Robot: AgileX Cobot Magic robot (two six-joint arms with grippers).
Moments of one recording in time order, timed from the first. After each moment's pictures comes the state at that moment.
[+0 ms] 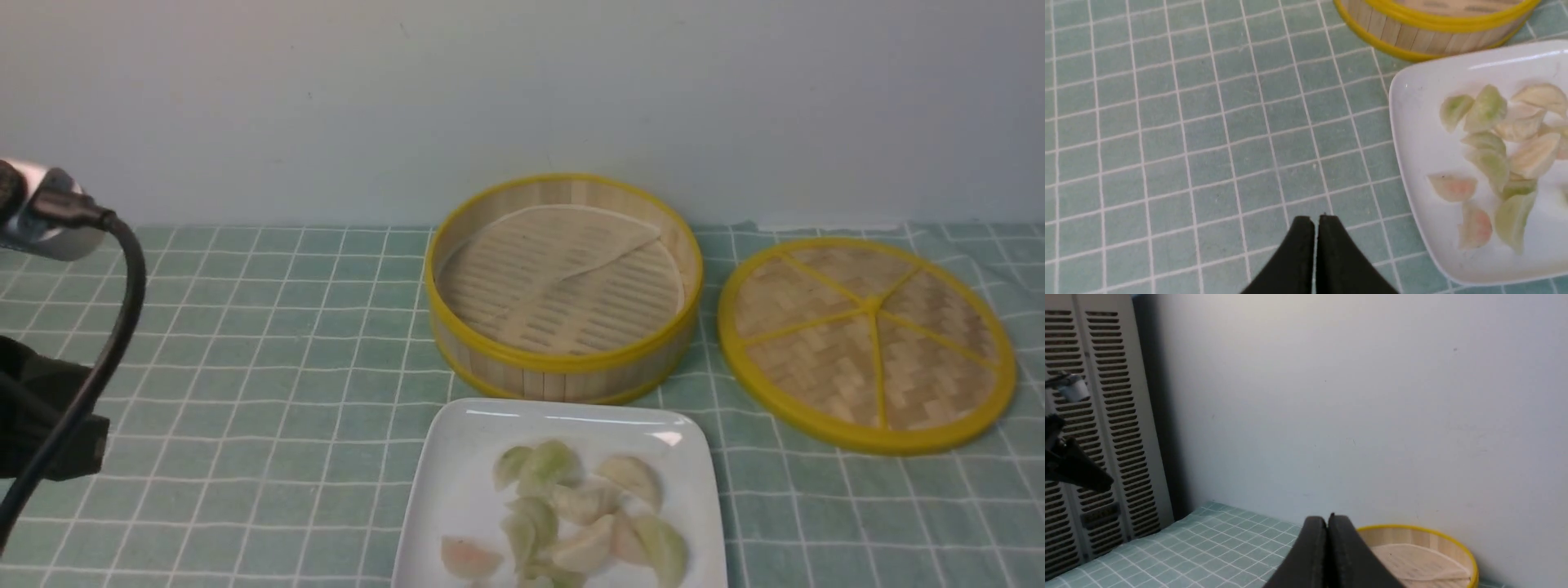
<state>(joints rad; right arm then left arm) 0.79 -0.01 -0.43 -0.38 0.47 0.48 -0.25 0.82 -0.93 -0.03 0.98 -0.01</state>
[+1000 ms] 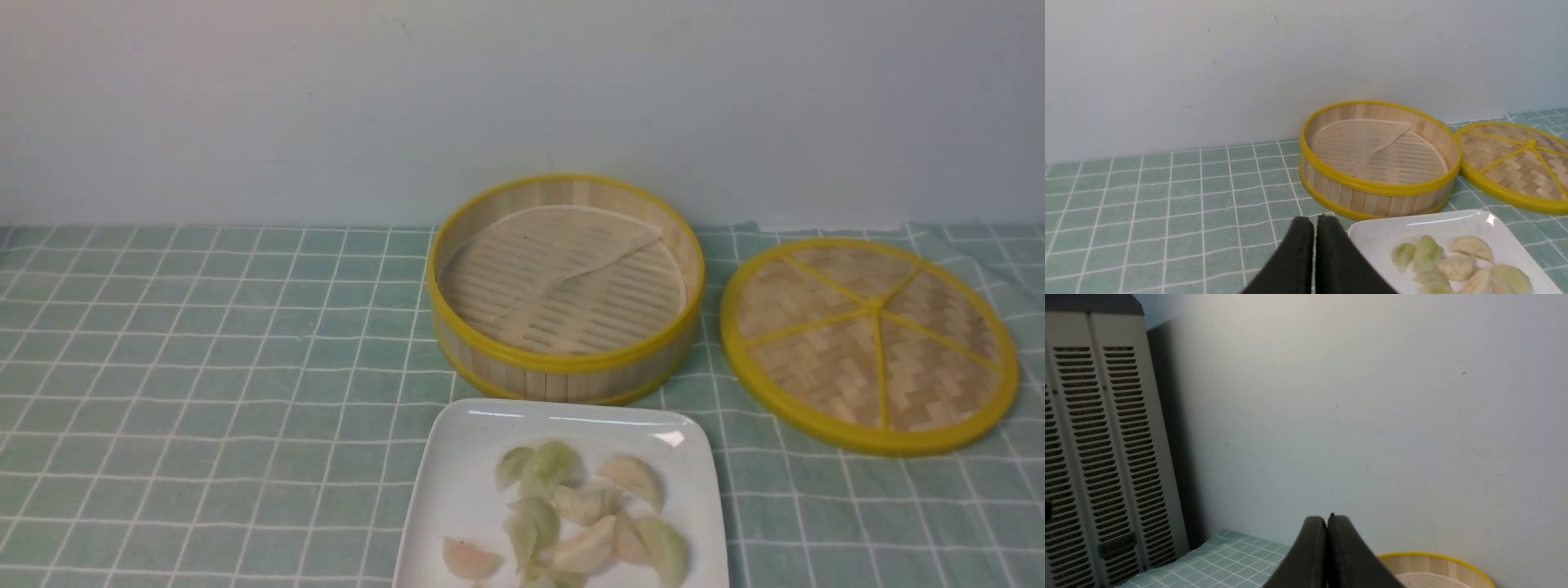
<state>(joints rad) 0.79 -0.01 -0.42 -0.42 0.40 0.54 -0.25 0.13 -0.55 -0.09 0.70 -0.02</state>
